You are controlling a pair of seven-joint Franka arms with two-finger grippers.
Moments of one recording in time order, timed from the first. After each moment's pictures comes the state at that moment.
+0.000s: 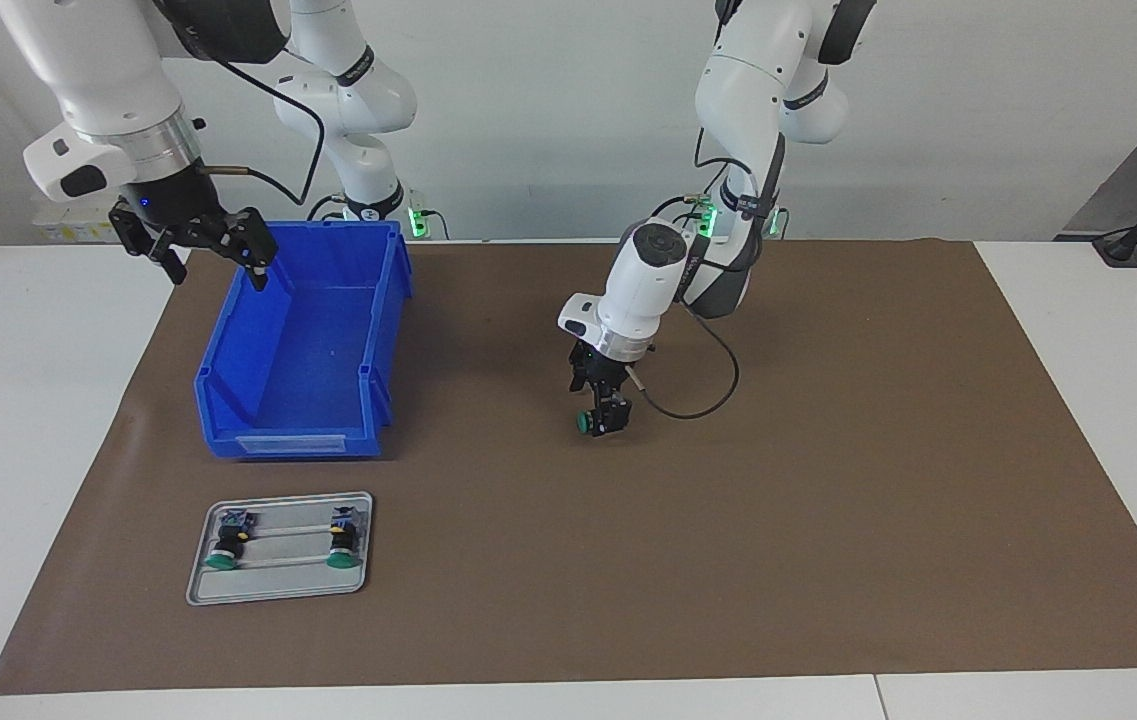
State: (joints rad) left arm -0.52 0.38 -0.16 -1.98 -0.14 2.62 0.75; right arm 0.02 0.02 -0.02 -1.52 -0.04 1.58 0.11
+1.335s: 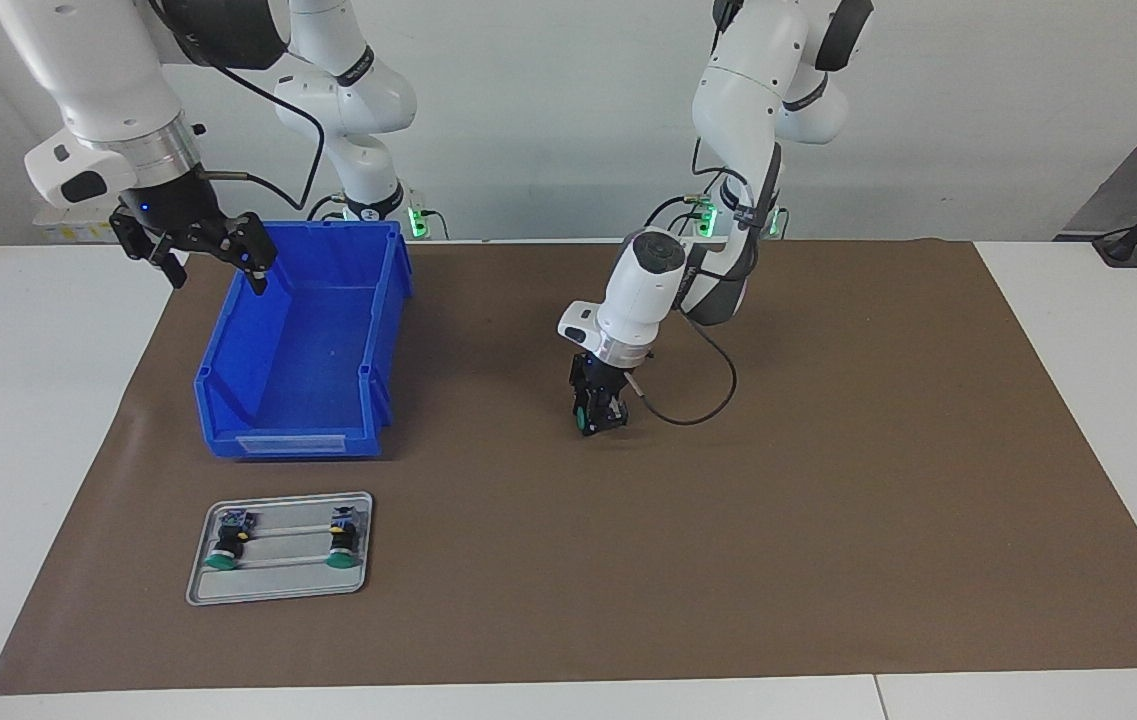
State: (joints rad) left arm -0.52 0.41 -0.15 -1.99 -0.14 2.68 0.75; right arm 0.02 0.02 -0.02 -1.53 -0.04 1.59 0.11
